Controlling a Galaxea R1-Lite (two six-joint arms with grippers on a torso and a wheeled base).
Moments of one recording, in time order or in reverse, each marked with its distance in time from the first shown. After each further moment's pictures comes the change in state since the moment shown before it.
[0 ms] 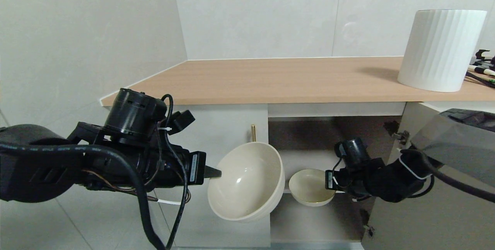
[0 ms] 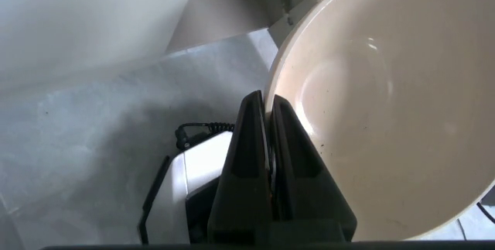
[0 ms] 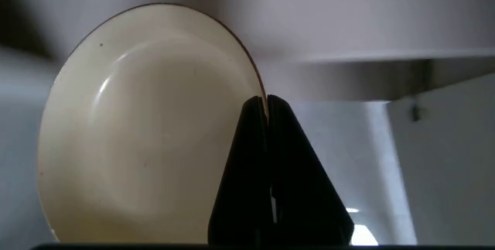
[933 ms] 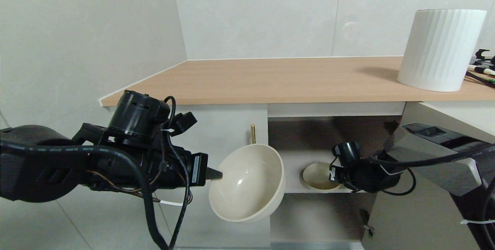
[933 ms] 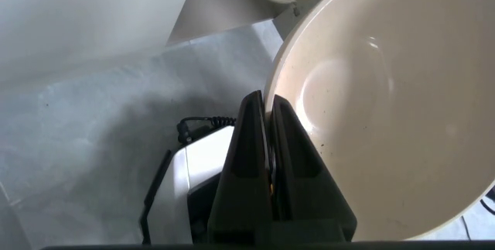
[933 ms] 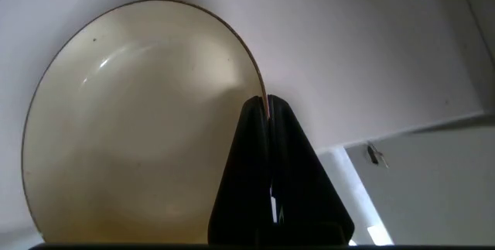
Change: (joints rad) left arm -0.004 0.010 0.001 0.000 0.001 0.000; right arm -0.100 0.276 -0.282 -0.003 -0.182 0.025
